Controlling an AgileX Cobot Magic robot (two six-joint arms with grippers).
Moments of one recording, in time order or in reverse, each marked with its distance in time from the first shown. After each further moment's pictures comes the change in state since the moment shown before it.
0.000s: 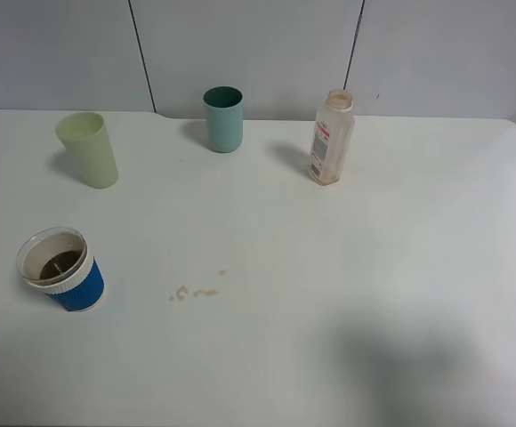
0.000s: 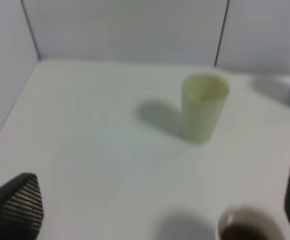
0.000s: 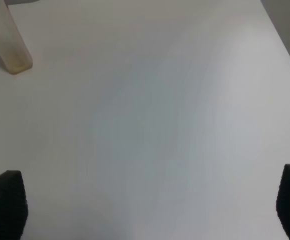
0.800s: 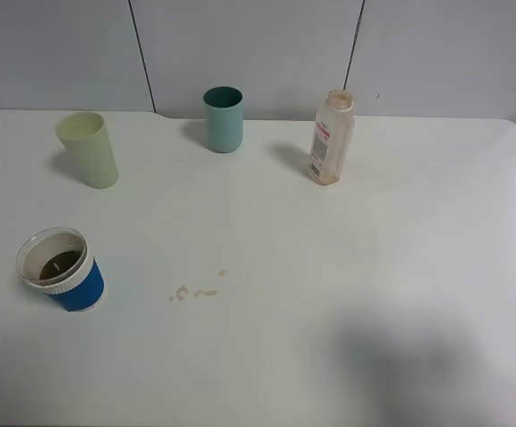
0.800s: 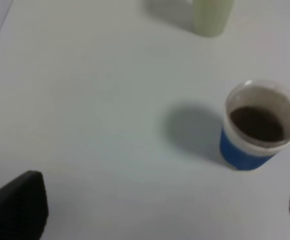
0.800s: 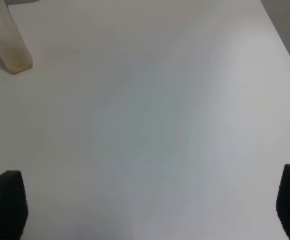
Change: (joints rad) left arm 0.149 -0.153 0.056 -0.142 0.272 0.195; right arm 0.000 0.000 0.000 0.000 0.000 0.000
